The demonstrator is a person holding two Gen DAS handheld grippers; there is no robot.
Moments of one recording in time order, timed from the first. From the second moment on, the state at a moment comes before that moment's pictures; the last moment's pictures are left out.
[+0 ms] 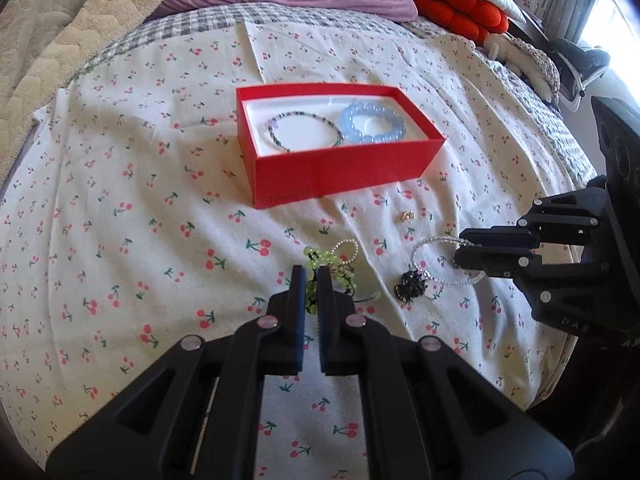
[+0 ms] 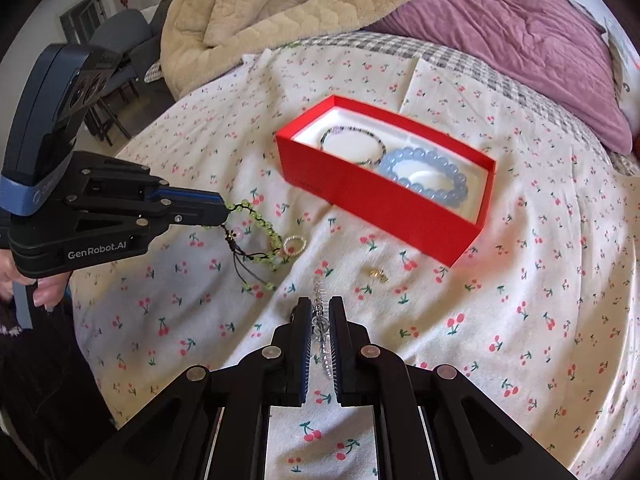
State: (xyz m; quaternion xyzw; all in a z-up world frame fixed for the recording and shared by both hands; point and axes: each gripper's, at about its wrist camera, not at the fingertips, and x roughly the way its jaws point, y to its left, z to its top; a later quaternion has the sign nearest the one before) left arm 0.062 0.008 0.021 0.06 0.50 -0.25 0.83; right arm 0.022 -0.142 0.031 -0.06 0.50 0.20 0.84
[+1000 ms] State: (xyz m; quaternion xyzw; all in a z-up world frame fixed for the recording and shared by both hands) left arm 0.119 -0.032 0.086 -0.02 0.42 -0.27 0.87; right arm 0.084 -0.192 0.088 0.04 0.44 0.13 0.89
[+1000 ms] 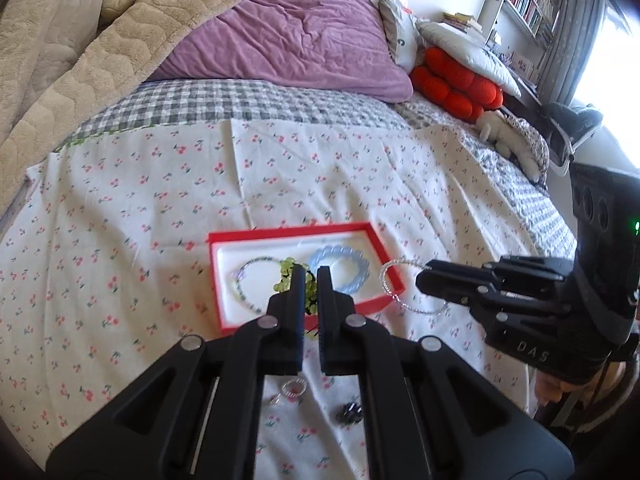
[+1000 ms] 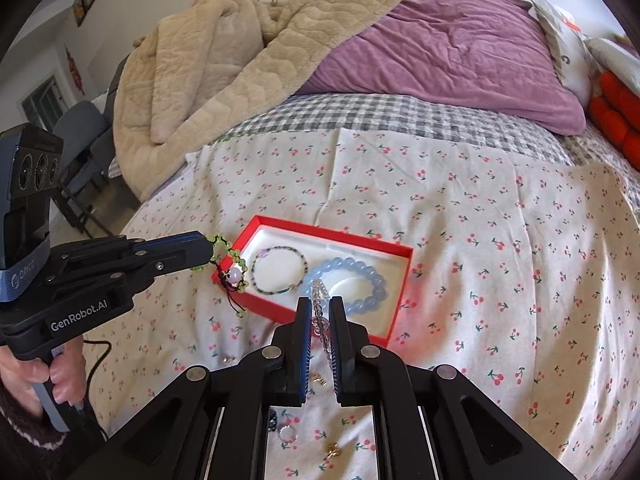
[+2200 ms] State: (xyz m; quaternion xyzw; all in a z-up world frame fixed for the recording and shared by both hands) left arm 0.142 -0.010 0.041 0.02 0.44 -0.19 0.88; right arm 0.144 -0.153 0.063 0.08 0.48 0.14 0.86
